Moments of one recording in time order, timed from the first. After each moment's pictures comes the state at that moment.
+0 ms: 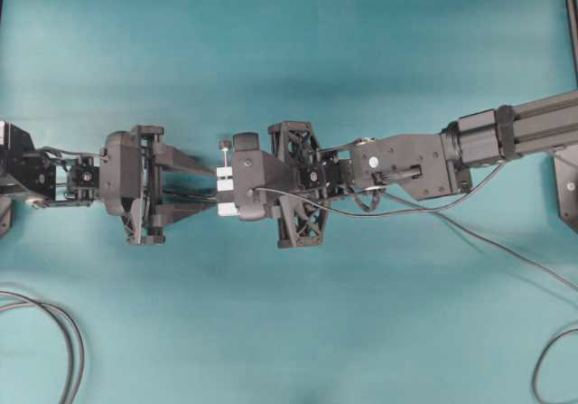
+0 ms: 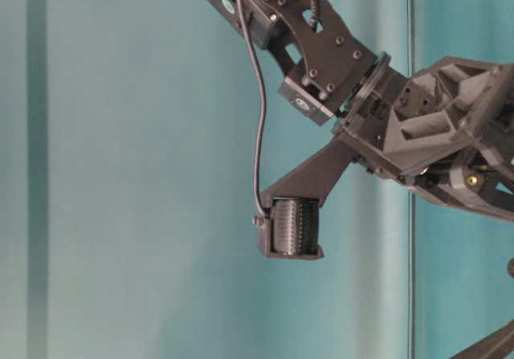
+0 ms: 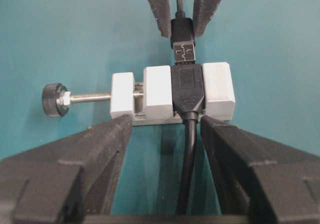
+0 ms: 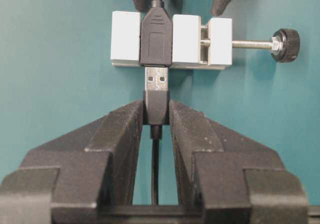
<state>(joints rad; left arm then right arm) -0.01 0.29 1.16 -0.05 -1.01 0.10 0.02 0.33 0.40 -0.15 0.11 0.07</state>
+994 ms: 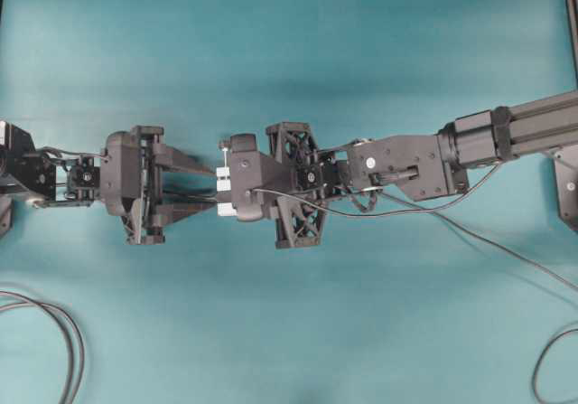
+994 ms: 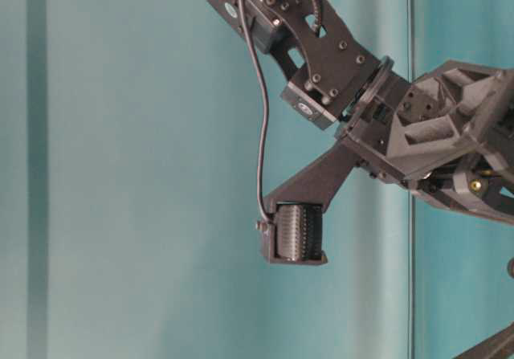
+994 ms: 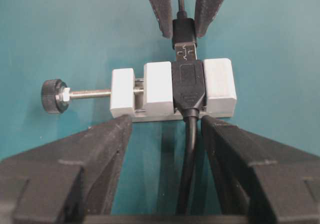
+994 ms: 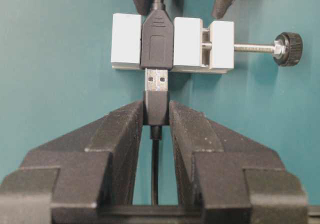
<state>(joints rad) -0.01 0.30 1.16 -0.05 -1.01 0.10 0.02 0.34 0.39 -0.15 0.11 0.06</state>
